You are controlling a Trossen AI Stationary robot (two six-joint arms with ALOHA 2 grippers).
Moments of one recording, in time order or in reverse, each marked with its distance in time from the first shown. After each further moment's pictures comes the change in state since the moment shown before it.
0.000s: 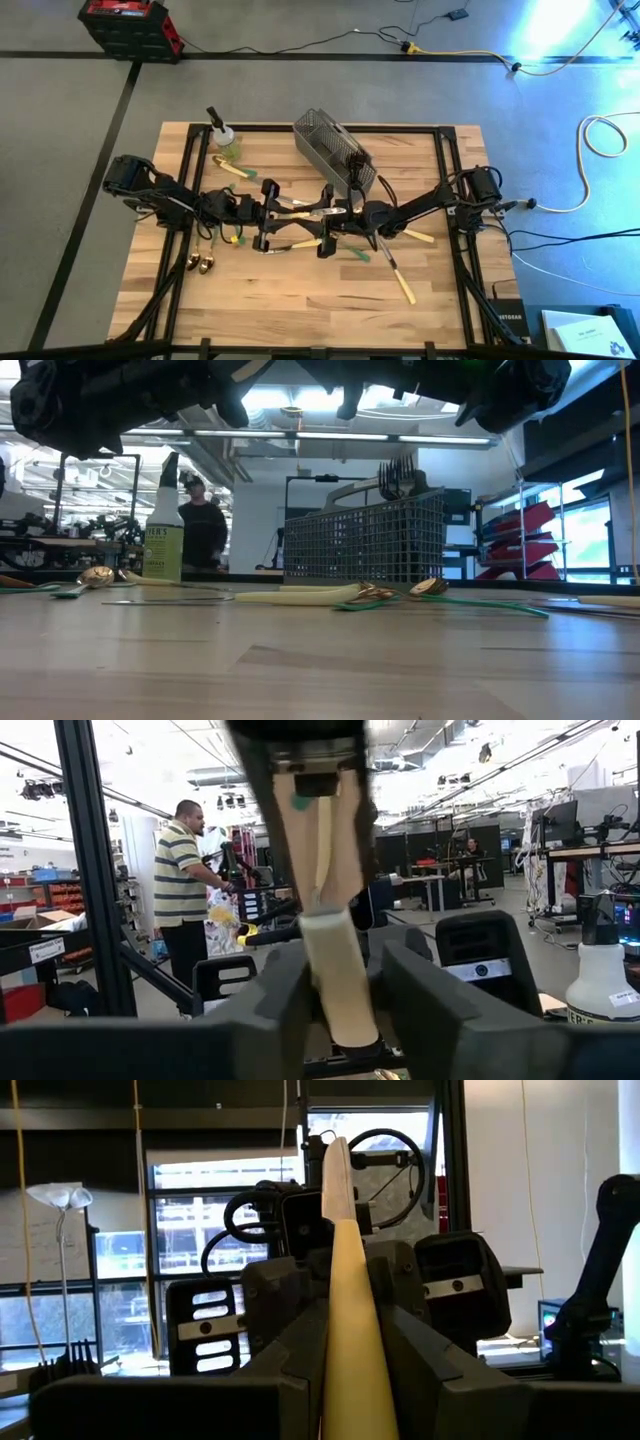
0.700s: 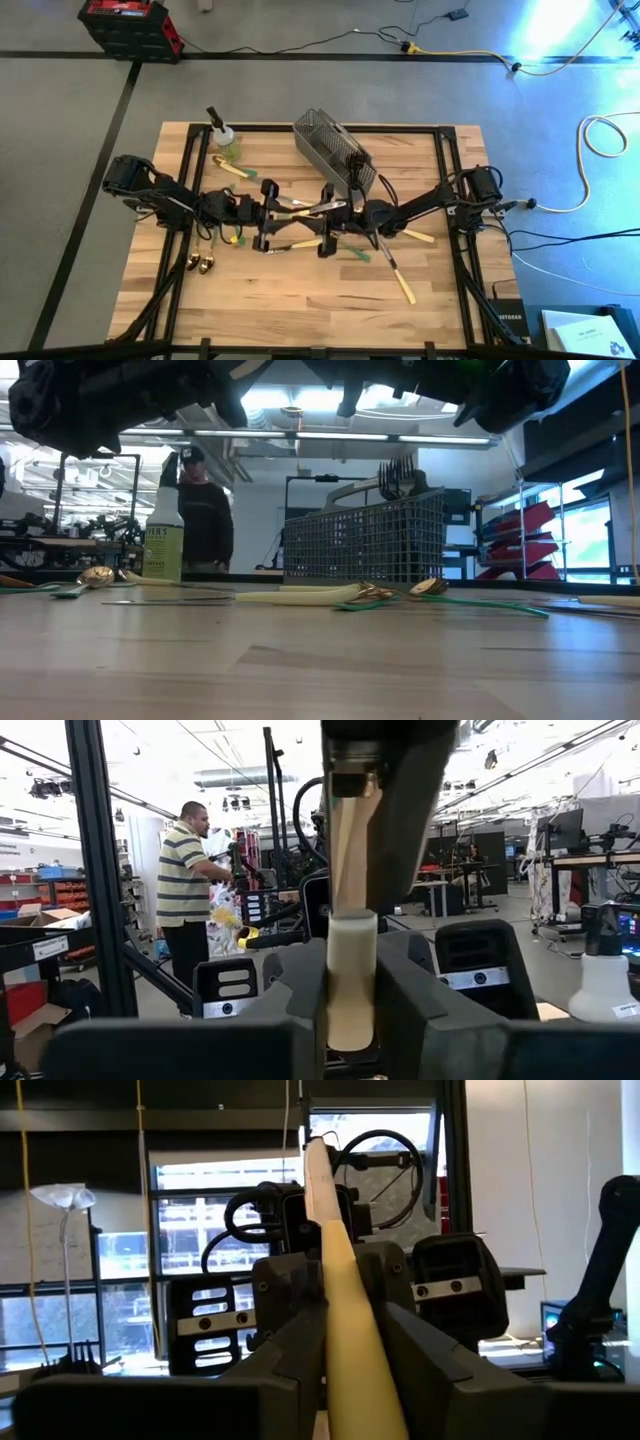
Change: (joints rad) left arm 0.000 0.000 0.000 -0.002 -0.011 0.006; right arm 0.007 -0.001 -0.001 0.008 -0.015 -0.006
